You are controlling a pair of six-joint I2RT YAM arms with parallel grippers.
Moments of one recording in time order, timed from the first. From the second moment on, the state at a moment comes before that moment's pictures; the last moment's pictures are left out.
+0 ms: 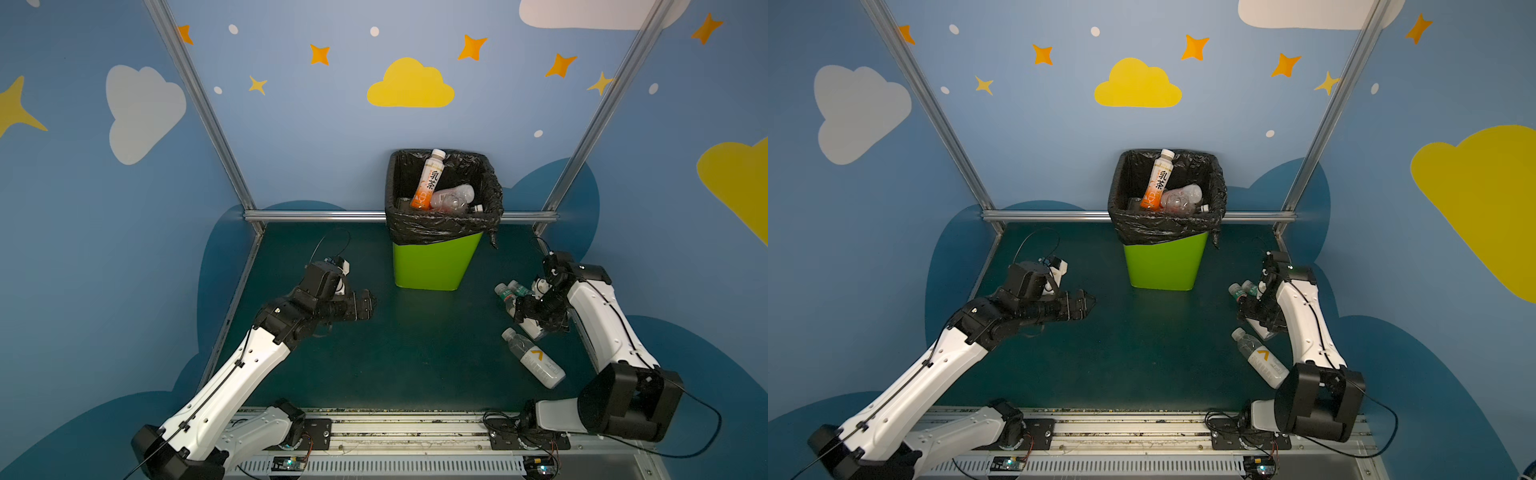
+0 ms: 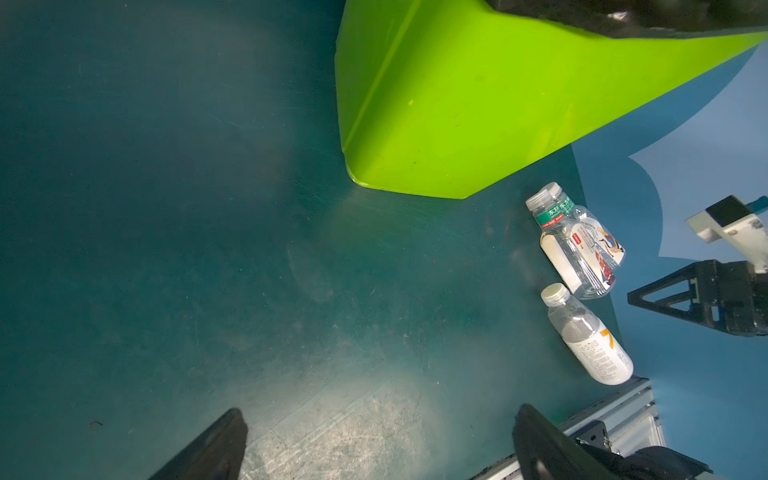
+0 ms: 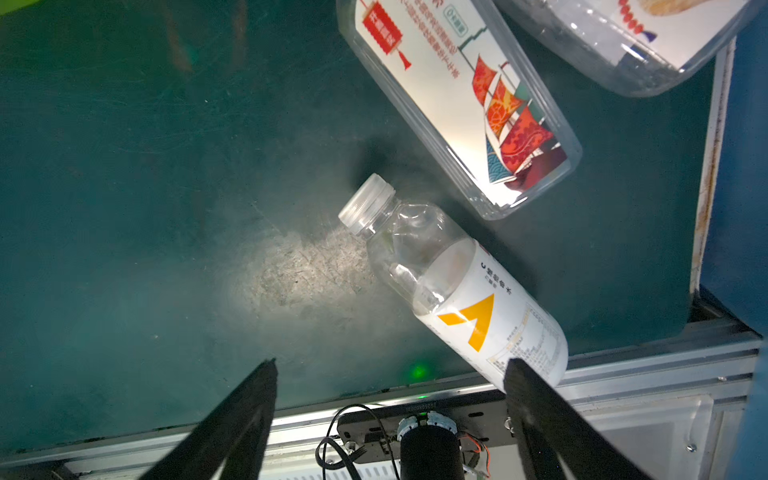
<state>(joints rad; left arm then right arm) -0.53 1.06 1.11 -0.82 0.10 -0.56 -0.08 1.40 1.23 -1.33 -0.02 0.13</state>
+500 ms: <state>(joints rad) -0.52 1.10 1.13 -0.85 0.09 -0.52 -0.02 1.72 1.24 -1.34 0.02 0.10</state>
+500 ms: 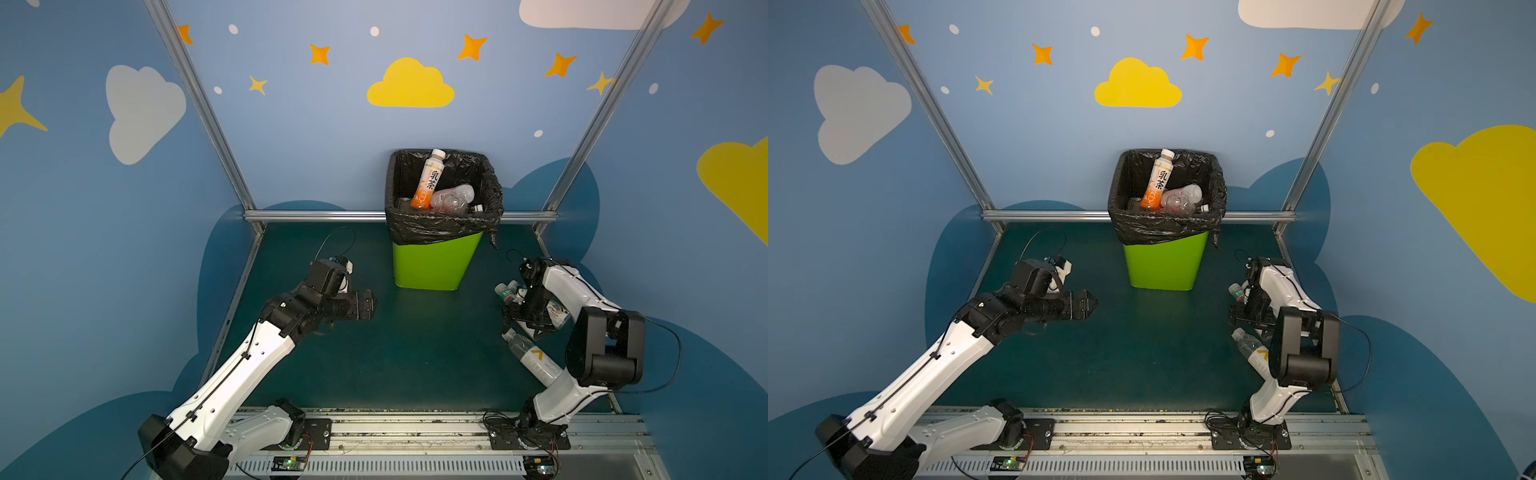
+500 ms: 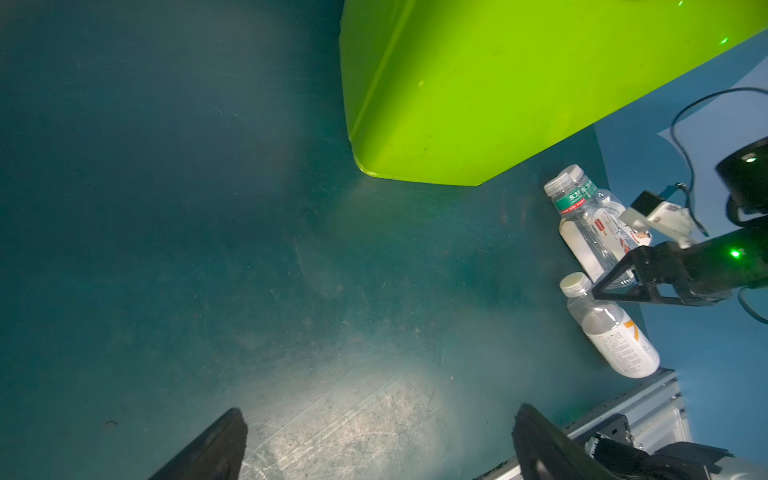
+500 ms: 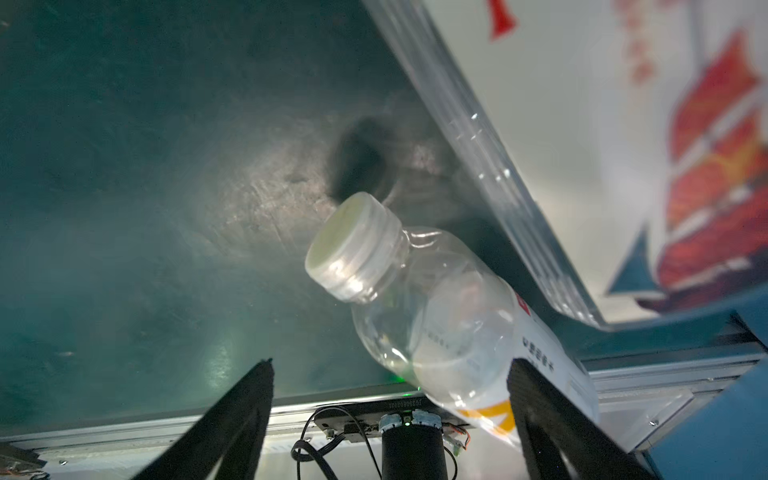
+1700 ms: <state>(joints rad) -0.45 1.07 1.12 -0.93 0.02 -0.42 -0.06 1.93 1.26 -1.35 0.02 0.13</state>
